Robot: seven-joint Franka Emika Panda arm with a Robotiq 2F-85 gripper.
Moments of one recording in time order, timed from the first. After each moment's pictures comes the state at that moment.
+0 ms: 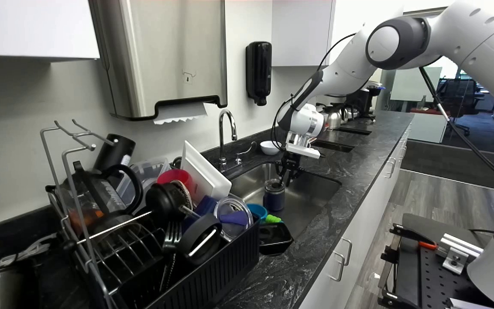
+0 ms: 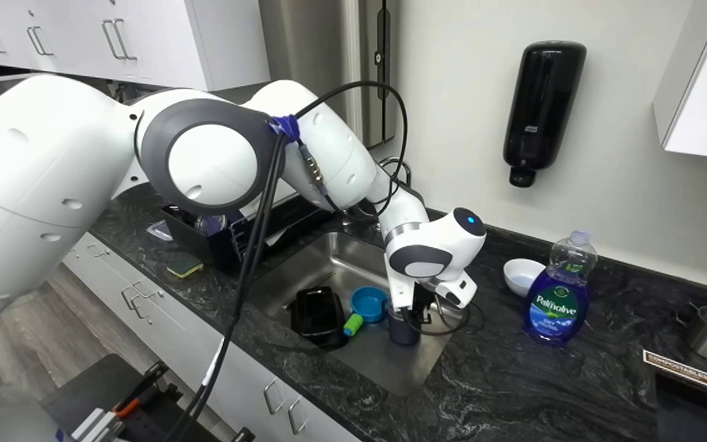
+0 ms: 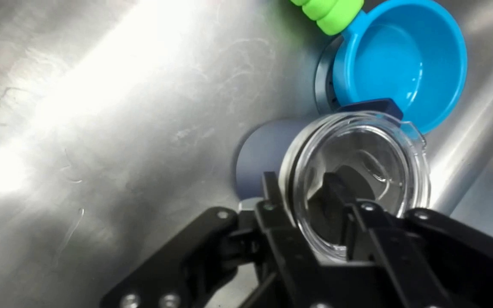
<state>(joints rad) -0.42 0.90 -0.06 -1.58 0.54 2.33 0.02</state>
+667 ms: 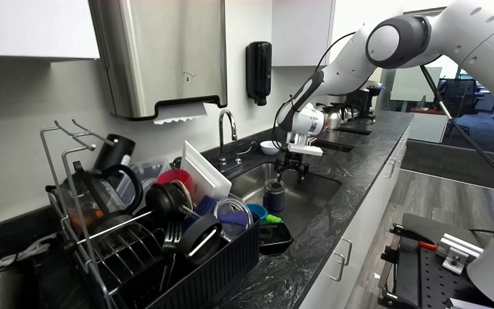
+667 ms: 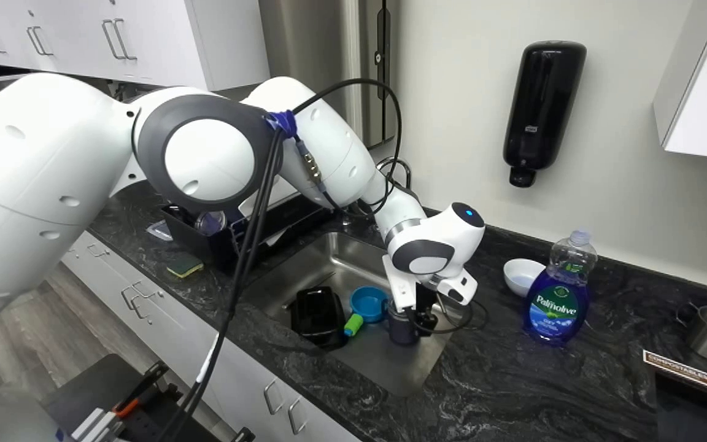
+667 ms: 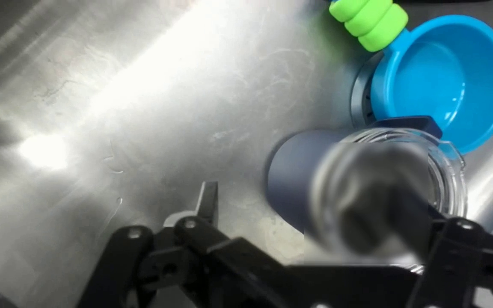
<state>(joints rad) -0.40 0.89 -0.07 -1.58 0.42 2.29 0.04</state>
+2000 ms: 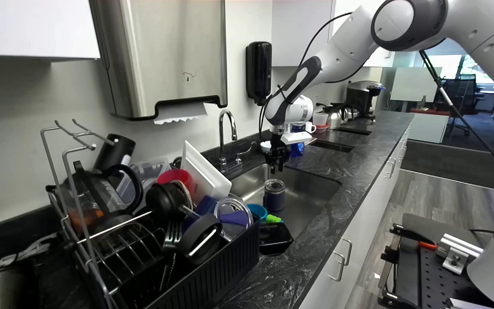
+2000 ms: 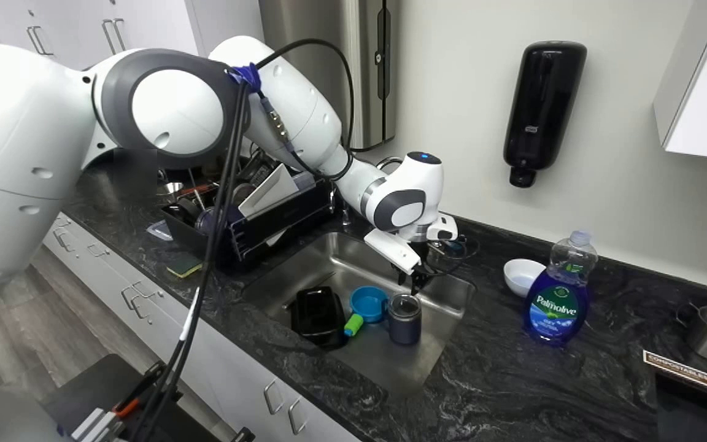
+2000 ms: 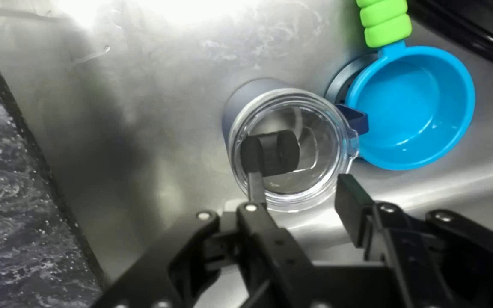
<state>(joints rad) -0.27 0.77 -0.08 -1.63 0.16 2.41 -0.15</state>
